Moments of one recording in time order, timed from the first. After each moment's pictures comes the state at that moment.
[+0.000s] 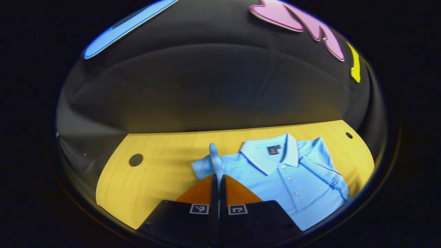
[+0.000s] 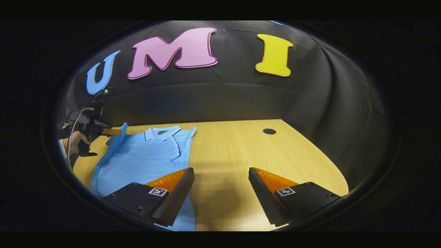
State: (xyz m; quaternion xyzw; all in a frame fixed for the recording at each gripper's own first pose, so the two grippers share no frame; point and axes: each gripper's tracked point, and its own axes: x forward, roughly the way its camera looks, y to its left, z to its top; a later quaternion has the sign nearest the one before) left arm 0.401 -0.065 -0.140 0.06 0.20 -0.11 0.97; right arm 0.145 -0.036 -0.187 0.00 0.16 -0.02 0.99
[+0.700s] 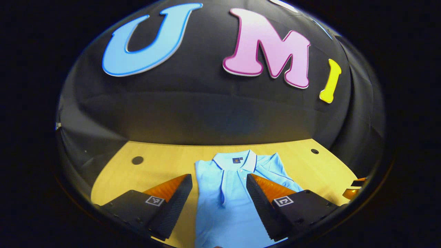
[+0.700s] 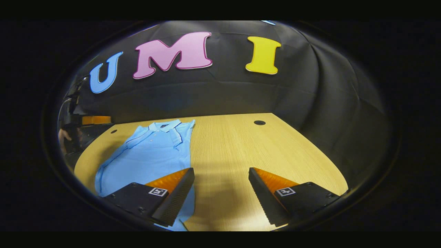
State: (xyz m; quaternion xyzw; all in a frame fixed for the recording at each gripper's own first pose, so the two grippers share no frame) left arm 0.230 -0.038 -0.072 0.02 0.11 -0.13 0.99; right arm 0.059 -0.042 -0.198 0.02 0.18 -0.04 0.98
